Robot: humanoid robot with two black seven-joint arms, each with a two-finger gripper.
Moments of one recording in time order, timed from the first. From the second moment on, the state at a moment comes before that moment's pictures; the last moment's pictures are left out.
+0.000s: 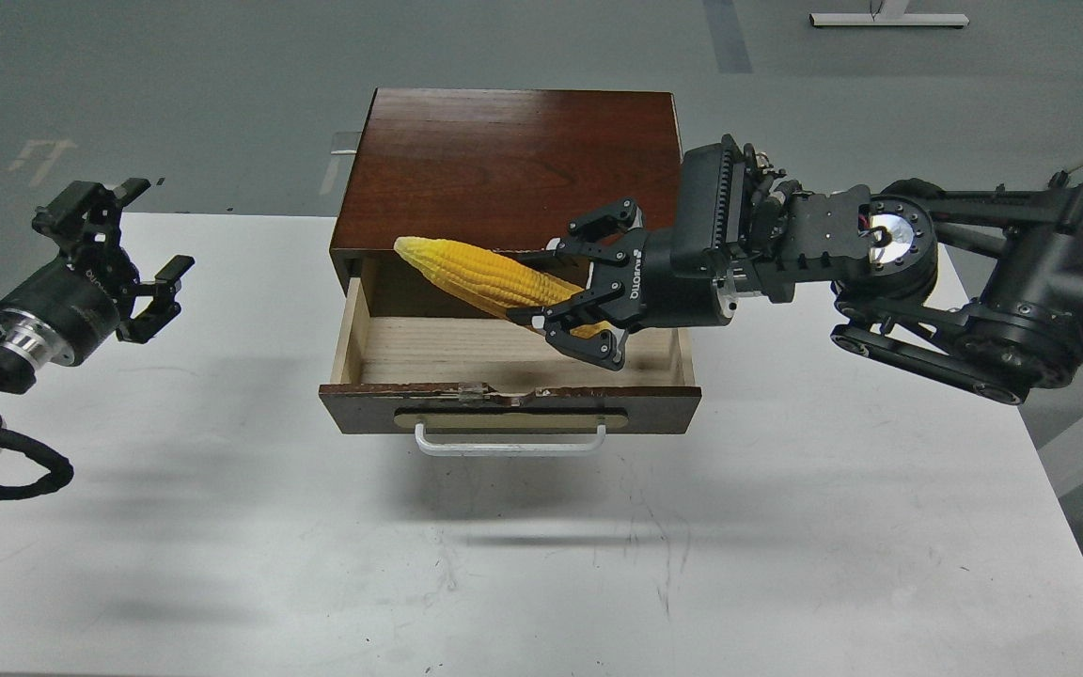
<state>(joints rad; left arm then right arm) -0.59 0.72 -0.57 -0.85 0.17 -0.37 -0.43 1.31 -0.45 -0.02 1.29 -2.00 -0.09 0.42</state>
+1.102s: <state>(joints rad) -0.61 0.75 -0.57 -0.85 0.20 -0.37 -0.44 1.20 -0.57 0.23 0.47 -0.22 0.48 0.15</state>
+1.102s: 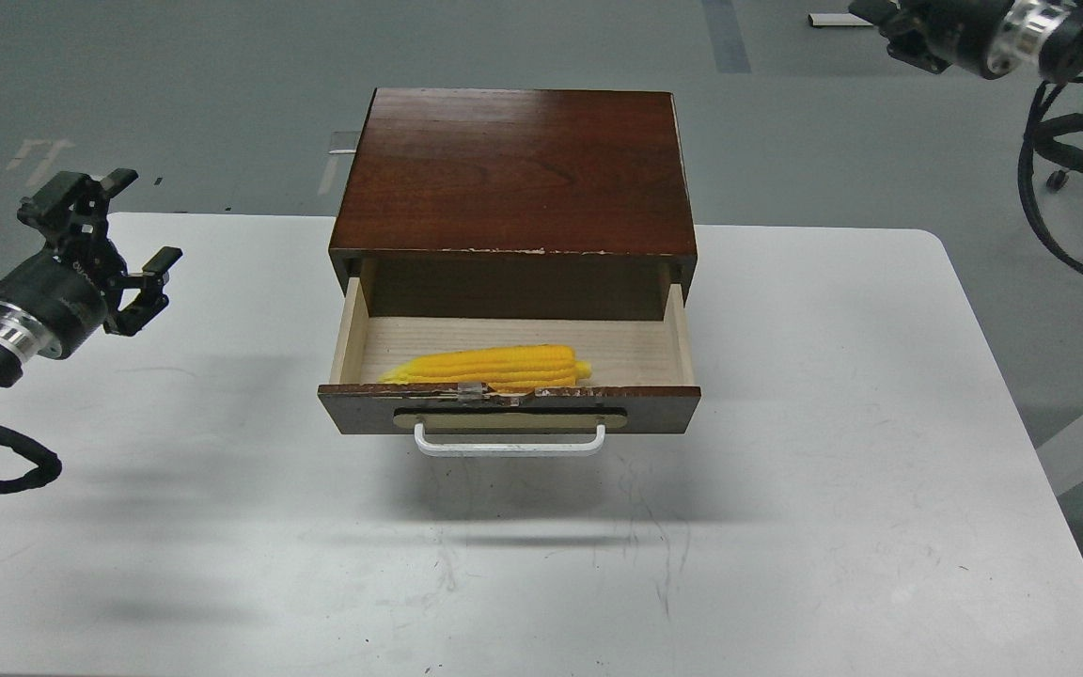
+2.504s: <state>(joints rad) -0.72 1.24 -0.51 -1.76 1.16 0.02 -0.49 0.77 -0.78 0.31 1.00 0.04 0.49 0.15</state>
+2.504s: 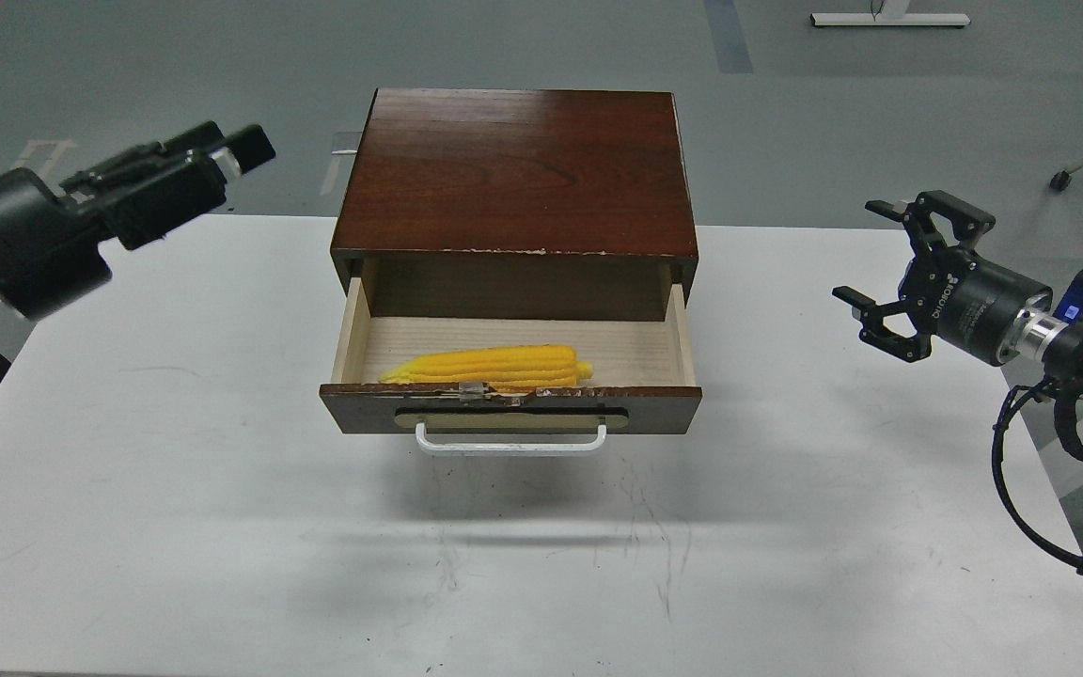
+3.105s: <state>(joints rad) -0.66 1.26 -0.58 -1.77 0.77 -0.48 -0.49 0.73 -0.79 0.29 0.95 -0.03 0.49 0.17</state>
